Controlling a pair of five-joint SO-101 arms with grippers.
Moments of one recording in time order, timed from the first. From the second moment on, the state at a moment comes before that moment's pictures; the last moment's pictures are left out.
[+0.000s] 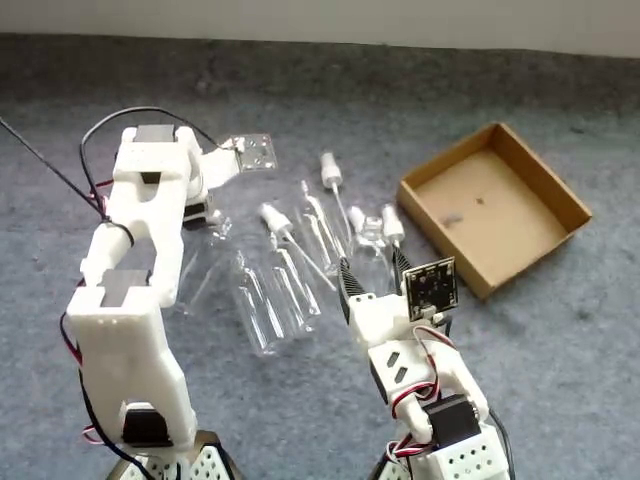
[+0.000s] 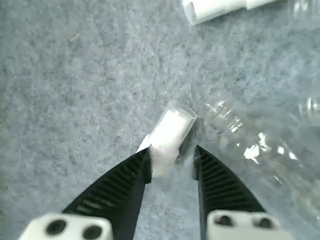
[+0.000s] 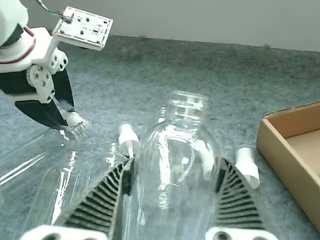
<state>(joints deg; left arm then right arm) -7.3 28.8 -11.8 72.4 -70.6 -24.2 -104.5 95.5 33.5 -3.6</state>
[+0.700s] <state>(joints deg) -7.1 32.4 -14.6 72.3 -74.0 -24.2 -104.5 95.5 33.5 -3.6</state>
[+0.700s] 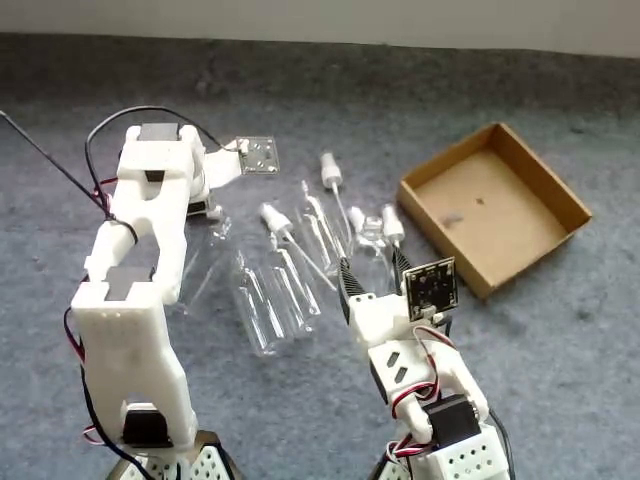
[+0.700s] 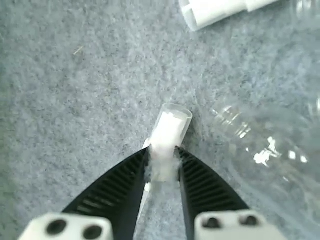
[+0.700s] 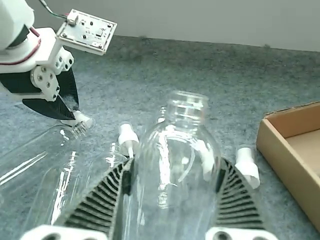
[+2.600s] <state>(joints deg) -10.2 31.9 -37.8 85.9 -45.6 -24.2 -104.5 95.5 33.5 -3.6</state>
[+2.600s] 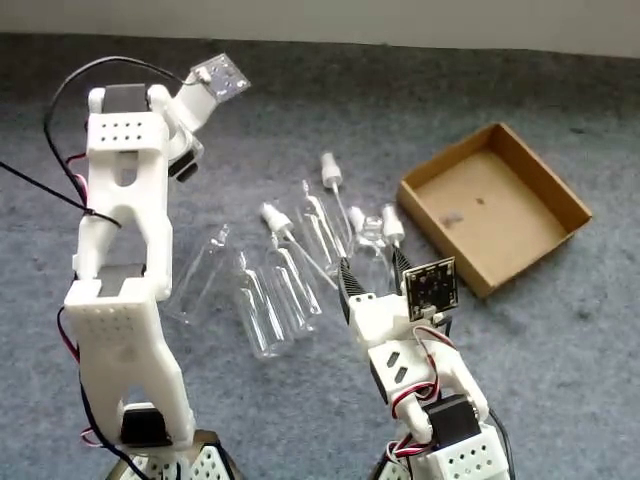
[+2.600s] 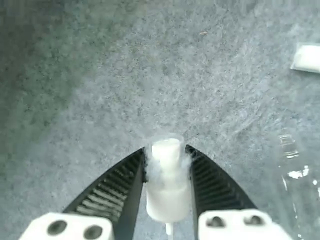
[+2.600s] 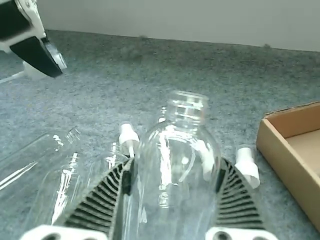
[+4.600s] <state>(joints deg) 16.5 -11.6 -27.0 62.9 24.0 -31.4 -104.5 95.5 26.0 8.3</state>
